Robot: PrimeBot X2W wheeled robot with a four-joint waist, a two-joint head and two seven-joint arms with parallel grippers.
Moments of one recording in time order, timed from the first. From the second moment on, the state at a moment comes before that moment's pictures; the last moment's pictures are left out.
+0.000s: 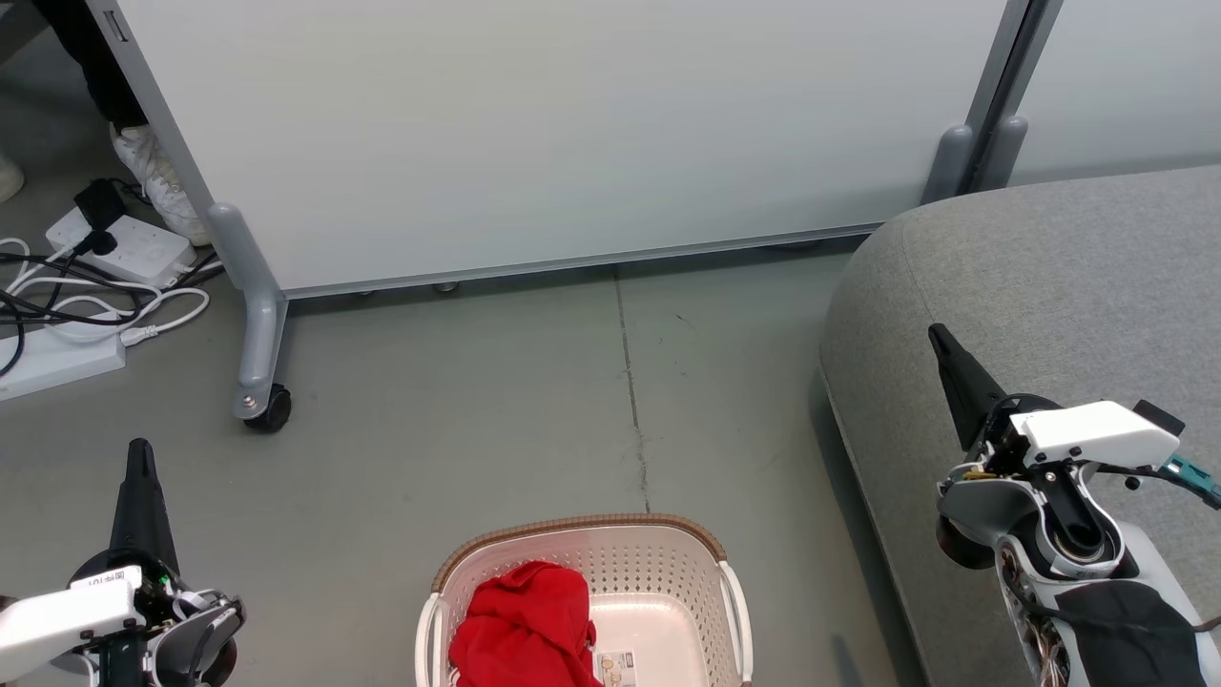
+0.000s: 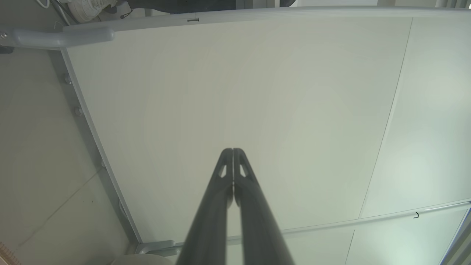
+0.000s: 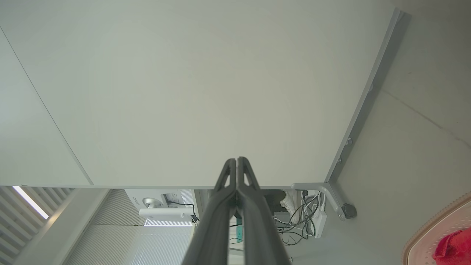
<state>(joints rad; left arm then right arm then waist) -0.11 0.05 0.25 0.24 -1.60 -0.13 0.04 -0.46 -0.05 0.05 0.59 1.65 0.13 0.16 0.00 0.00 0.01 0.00</state>
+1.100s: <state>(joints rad) -0.10 0.08 0.11 0.20 -1.19 -0.12 -0.06 -0.35 -0.06 0.04 0.41 1.14 0.13 0.02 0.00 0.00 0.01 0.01</state>
